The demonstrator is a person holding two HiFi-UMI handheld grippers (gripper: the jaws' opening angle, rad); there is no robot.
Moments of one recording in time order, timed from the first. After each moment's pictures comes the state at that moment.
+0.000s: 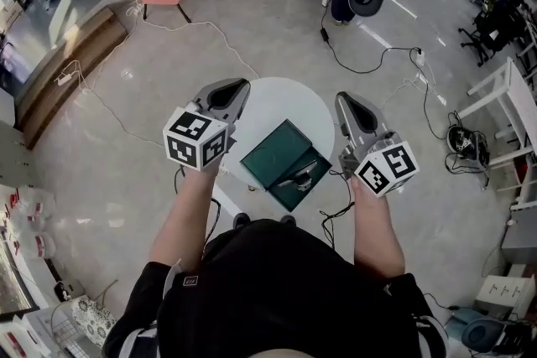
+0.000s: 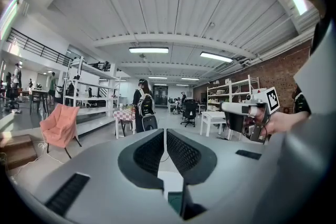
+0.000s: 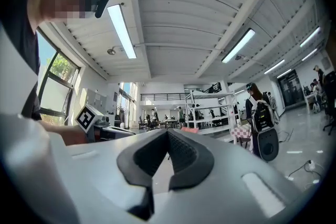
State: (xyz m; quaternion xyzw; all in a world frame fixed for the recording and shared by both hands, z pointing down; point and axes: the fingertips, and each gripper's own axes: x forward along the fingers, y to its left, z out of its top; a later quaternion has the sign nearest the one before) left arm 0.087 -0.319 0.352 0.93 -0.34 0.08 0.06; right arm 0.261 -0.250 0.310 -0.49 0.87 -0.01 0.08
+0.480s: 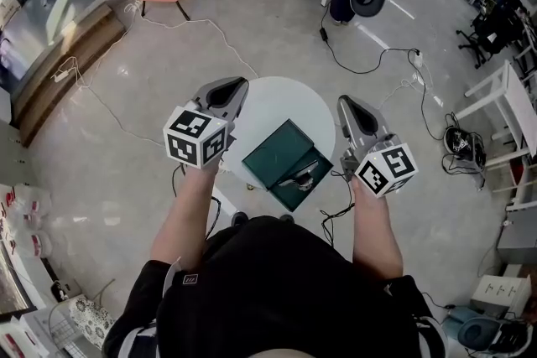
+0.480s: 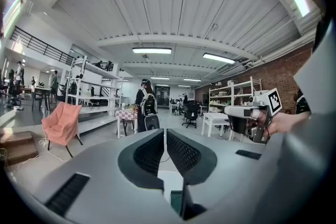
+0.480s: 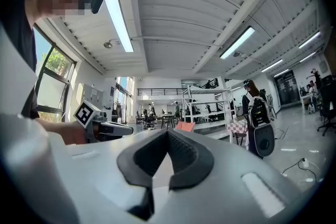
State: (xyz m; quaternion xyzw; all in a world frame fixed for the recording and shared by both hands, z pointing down) left arm 0.072 -0.326 0.360 0.93 -0.35 0.07 0.07; right arm 0.258 -0.253 0.325 -0.50 0.86 -0.02 0.05
